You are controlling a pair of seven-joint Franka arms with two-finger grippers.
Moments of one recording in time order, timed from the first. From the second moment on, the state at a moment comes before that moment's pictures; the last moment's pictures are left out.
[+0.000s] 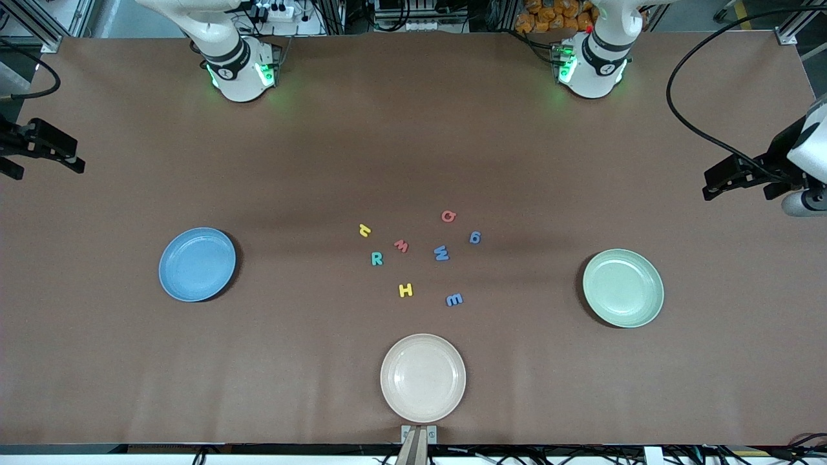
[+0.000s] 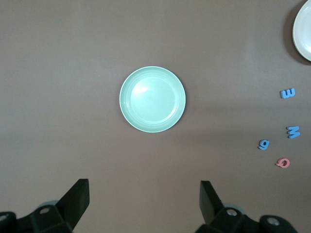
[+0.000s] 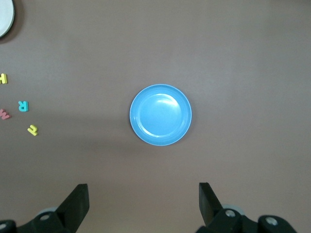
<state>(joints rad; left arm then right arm) 0.07 0.13 -0.16 -1.42 0.03 1.56 -0.08 -0.03 0.00 -0.02 -1.50 0.02 1.52 -0.15</state>
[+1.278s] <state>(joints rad) -0.09 0.29 -0.27 -1.77 0.00 2.00 -0.21 -0.02 0.04 -0.02 -1.51 0.02 1.55 -0.15</state>
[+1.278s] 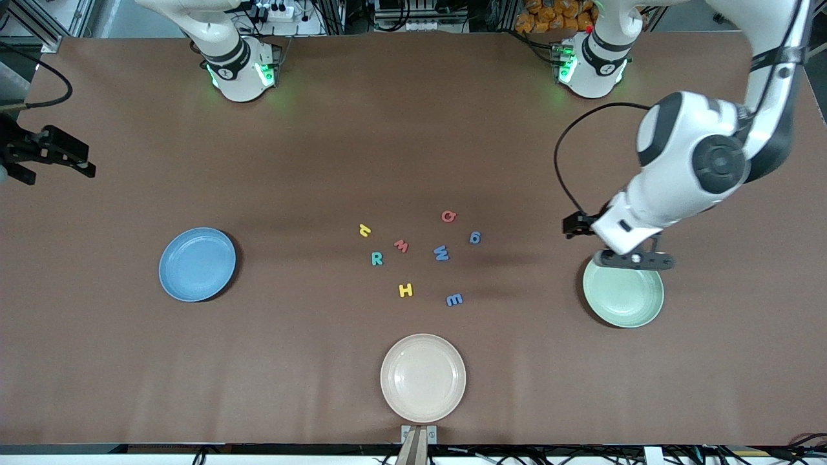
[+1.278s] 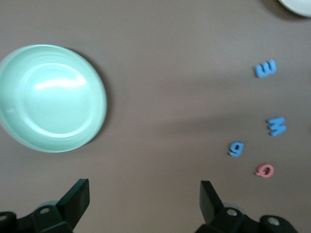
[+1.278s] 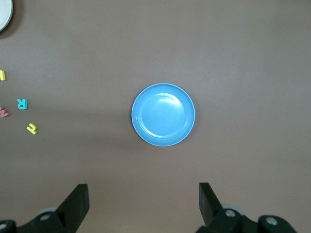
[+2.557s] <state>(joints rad) -0.32 0.52 -0.27 -1.90 0.08 2.40 -0.35 0.14 0.37 -0.01 -1.52 0.10 1.93 -0.16</state>
